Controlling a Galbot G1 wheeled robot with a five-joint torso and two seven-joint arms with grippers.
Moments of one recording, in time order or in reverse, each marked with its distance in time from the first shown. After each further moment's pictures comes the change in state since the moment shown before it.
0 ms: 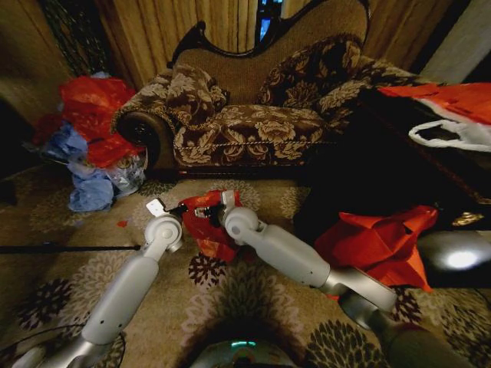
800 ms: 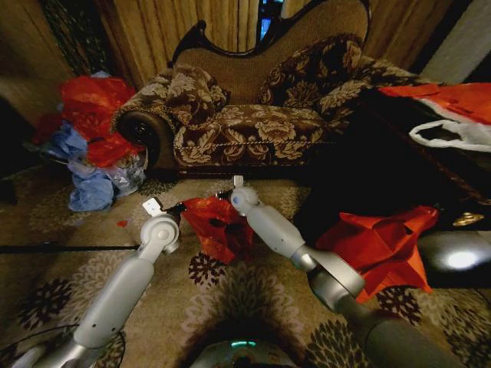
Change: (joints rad) left arm -0.011 0.038 -0.010 -0.033 -0.023 -0.003 -0.015; right arm 0.000 0.144 0.115 -0.463 -0.119 -0.004 -0.150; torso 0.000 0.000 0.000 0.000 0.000
